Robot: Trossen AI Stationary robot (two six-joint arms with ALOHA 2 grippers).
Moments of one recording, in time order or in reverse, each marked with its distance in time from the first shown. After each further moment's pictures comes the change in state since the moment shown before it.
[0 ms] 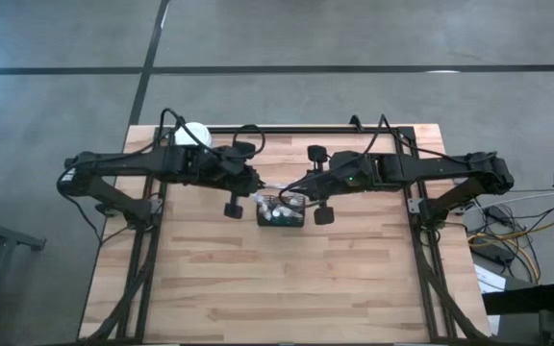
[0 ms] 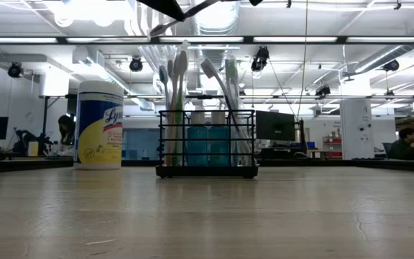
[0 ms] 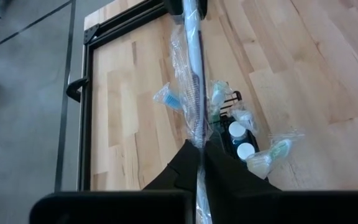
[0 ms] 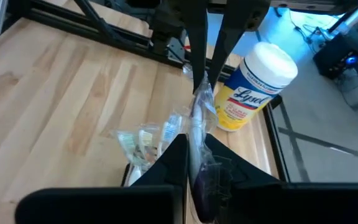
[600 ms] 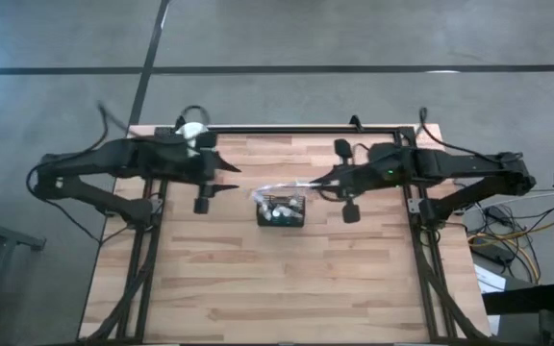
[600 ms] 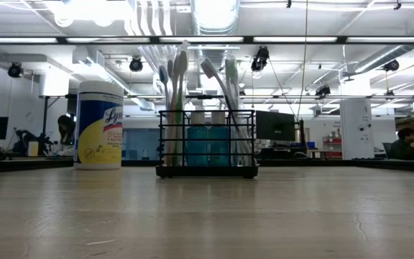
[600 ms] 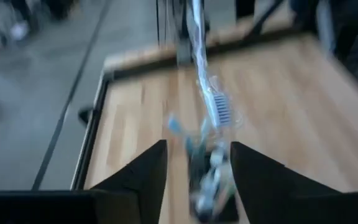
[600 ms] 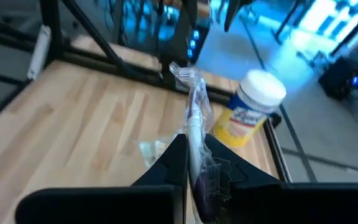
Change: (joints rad) left arm -0.026 -0.271 -0.065 0.003 0.061 -0.160; right arm 0.002 -0.209 -0.068 -0.020 -0.051 0.042
